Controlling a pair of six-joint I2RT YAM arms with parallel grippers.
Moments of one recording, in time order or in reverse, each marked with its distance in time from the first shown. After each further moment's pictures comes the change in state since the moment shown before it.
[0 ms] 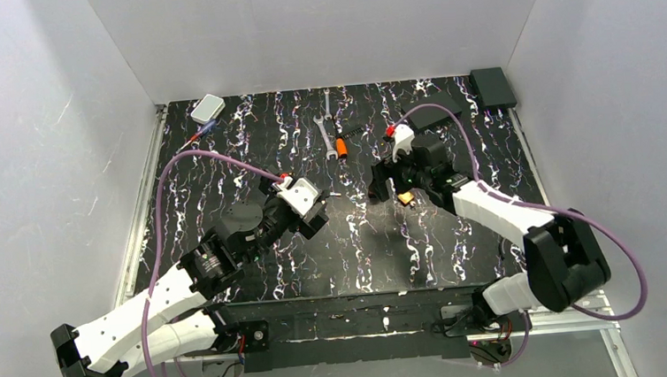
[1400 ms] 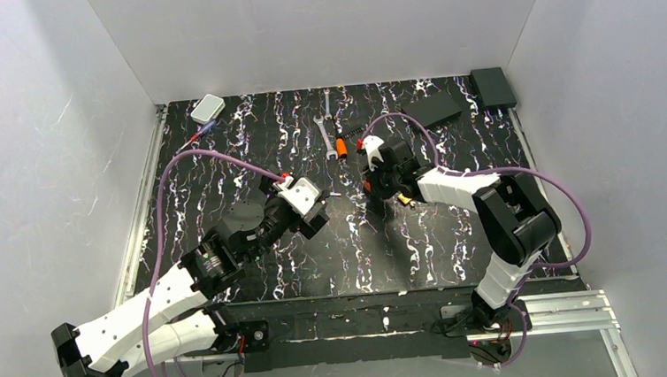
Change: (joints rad) left arm 0.000 0.006 0.000 0.001 -0.004 0.001; right arm 0.083 0.351 0.159 -0.045 0.140 -0.138
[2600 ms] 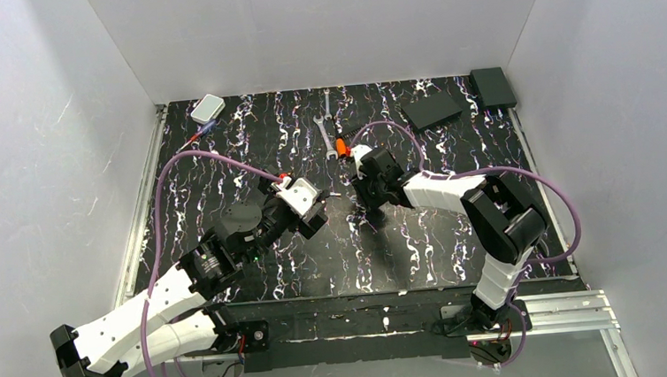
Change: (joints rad) left arm 0.000 -0.011 0.000 0.000 0.000 0.002; right arm 0.106 0.046 0.039 -0.068 0.095 0.156
